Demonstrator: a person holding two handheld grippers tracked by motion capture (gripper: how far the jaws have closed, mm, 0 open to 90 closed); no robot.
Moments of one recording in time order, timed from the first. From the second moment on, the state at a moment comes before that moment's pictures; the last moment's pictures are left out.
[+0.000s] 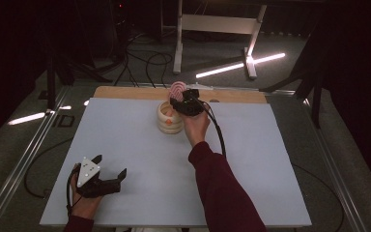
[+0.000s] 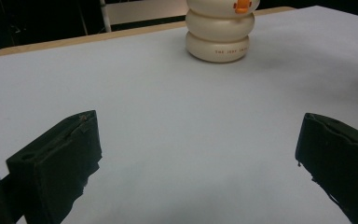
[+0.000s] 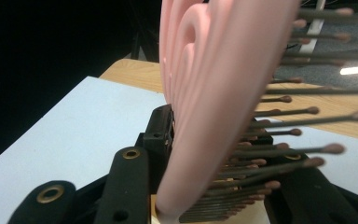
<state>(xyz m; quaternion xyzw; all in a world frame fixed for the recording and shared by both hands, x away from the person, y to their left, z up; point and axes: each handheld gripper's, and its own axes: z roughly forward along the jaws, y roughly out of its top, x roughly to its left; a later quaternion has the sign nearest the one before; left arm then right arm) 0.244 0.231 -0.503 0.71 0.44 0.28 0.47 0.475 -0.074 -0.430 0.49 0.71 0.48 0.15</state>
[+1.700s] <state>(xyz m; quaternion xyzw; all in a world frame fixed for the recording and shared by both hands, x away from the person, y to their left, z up) 0.245 0.229 -0.504 0.72 0.44 0.28 0.46 0.470 -0.106 -0.438 0.48 0.74 0.44 0.18</state>
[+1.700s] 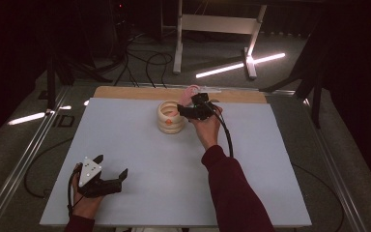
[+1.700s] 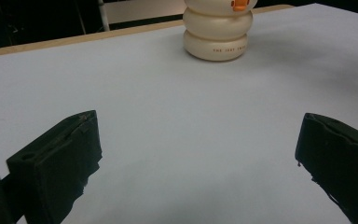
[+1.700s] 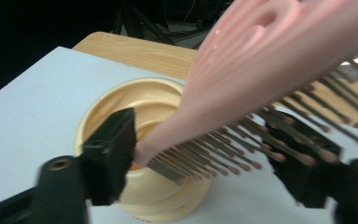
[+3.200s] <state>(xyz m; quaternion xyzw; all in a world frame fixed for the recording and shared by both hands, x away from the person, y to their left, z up) 0.246 0.227 -0.505 0.72 0.44 0.29 0.45 0.377 -0.168 -0.432 0.39 0.79 0.43 0.21</state>
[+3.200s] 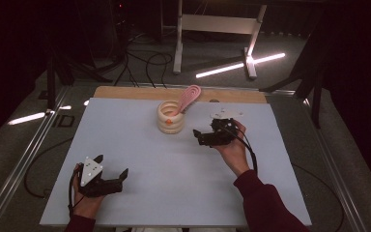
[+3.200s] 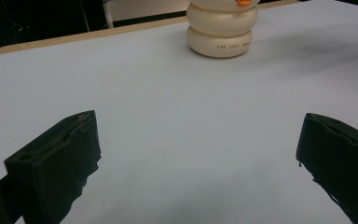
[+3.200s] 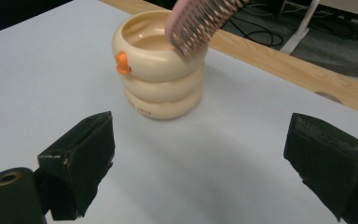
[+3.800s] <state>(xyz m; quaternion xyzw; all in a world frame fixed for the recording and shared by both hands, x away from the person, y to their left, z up) 0.246 0.225 -0.500 0.72 0.43 0.29 0.45 0.312 -0.238 -0.451 0.41 0.76 0.44 0.26</state>
